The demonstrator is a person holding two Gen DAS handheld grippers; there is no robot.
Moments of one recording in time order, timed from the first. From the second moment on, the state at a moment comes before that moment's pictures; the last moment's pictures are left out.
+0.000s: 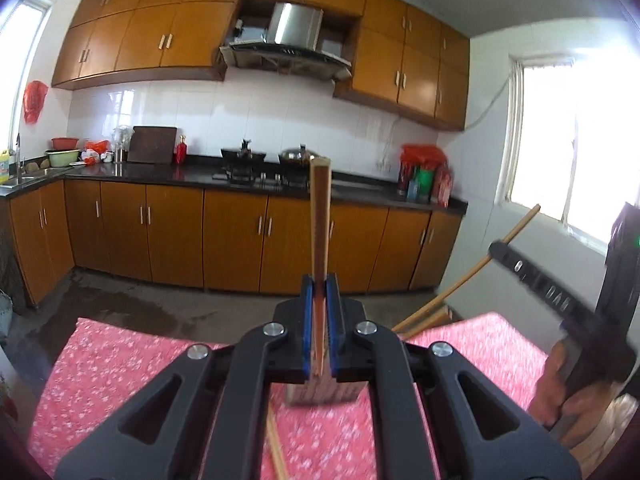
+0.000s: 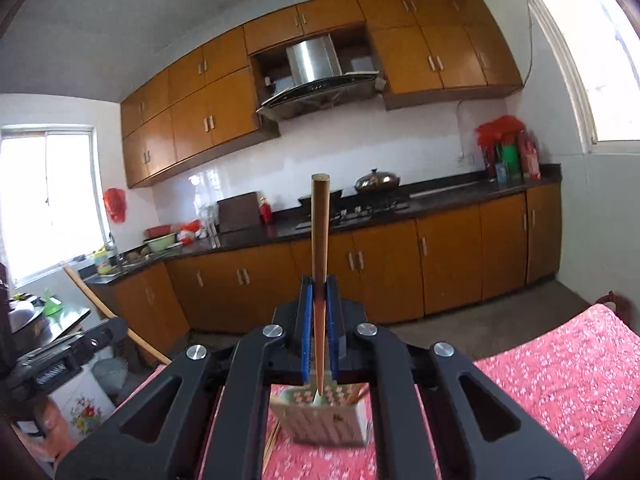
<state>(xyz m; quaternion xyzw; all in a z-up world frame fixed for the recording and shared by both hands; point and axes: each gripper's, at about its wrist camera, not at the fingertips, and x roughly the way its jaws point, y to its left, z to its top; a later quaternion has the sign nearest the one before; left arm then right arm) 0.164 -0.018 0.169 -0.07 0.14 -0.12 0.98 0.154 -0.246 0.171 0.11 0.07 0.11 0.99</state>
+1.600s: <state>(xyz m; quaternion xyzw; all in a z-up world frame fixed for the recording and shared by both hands) 0.195 0.025 -0.059 -0.07 0.41 -0.07 0.91 0.188 -0.263 -0.089 0.08 0.45 0.08 0.88</state>
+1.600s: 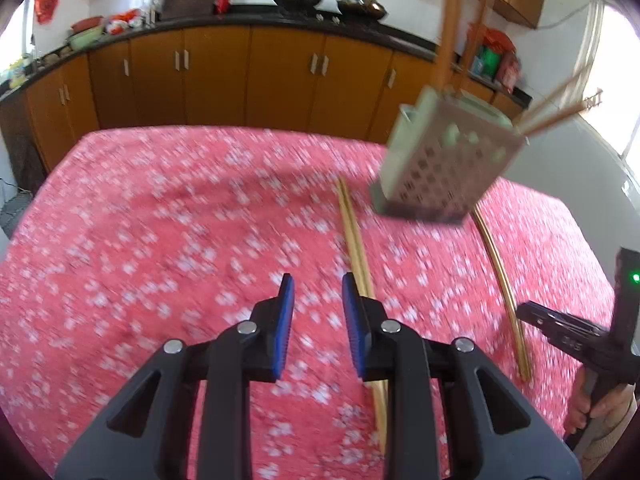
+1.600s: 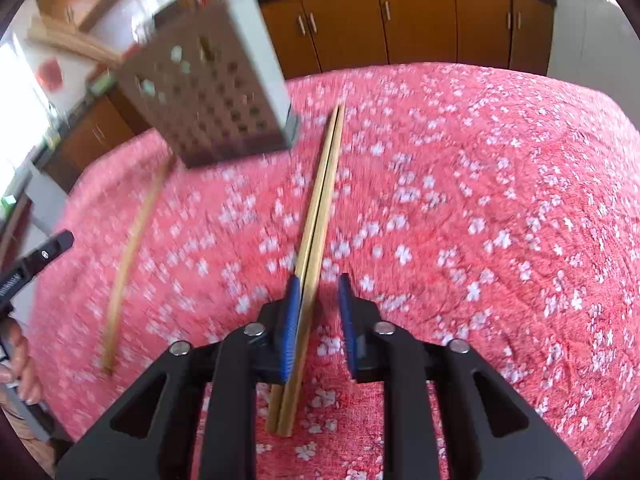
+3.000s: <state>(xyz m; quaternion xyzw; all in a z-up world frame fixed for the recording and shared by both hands) 0.232 0.046 -0.102 -0.01 0.42 0.03 0.90 0.197 -0.299 -0.095 0.04 0.41 -0.03 0.91</state>
